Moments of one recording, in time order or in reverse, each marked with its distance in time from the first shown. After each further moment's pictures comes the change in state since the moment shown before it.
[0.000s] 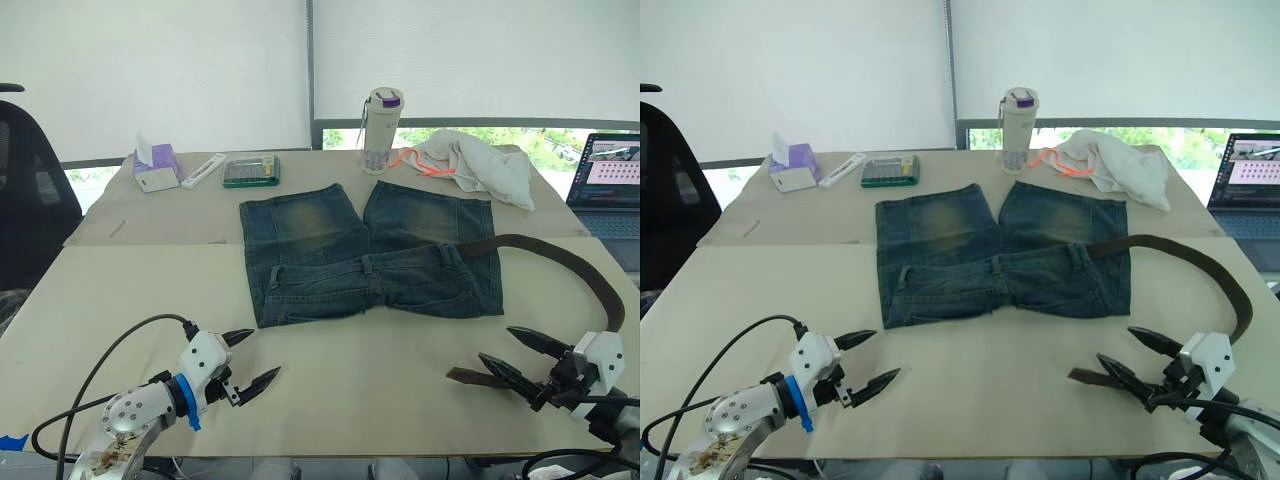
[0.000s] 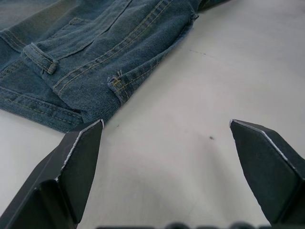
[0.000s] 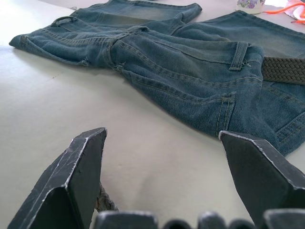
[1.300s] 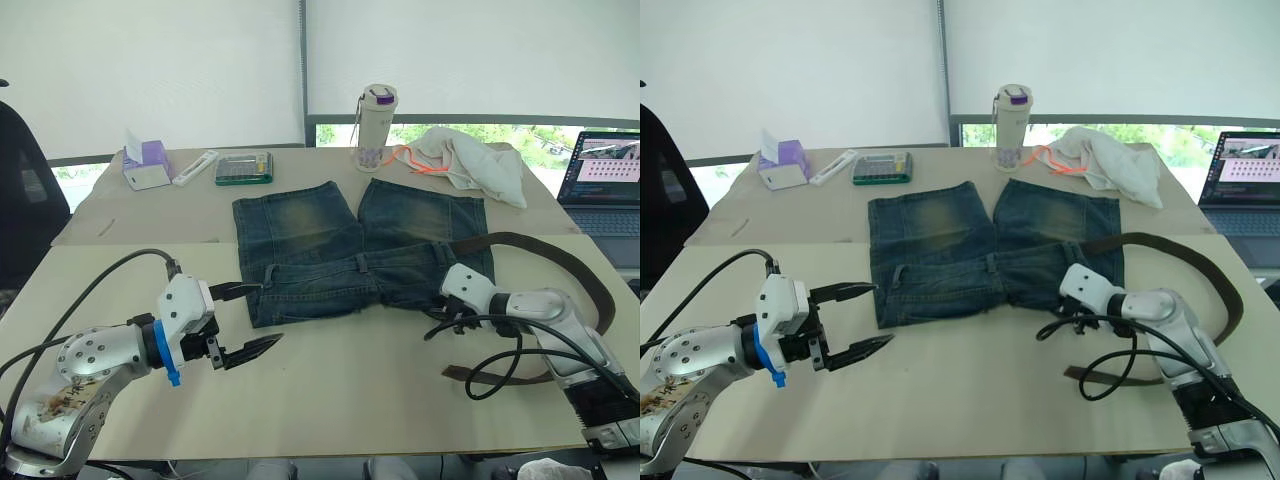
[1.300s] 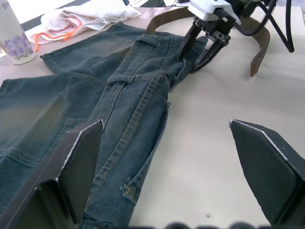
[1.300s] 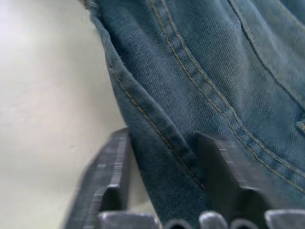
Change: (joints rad) left arm -0.217 0.211 0.140 -0.193 -0.294 0.230 -0.110; right arm -0.698 -0.148 0.584 0.213 -0.541 0.281 -0.053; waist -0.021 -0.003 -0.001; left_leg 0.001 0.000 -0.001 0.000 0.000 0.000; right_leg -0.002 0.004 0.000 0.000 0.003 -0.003
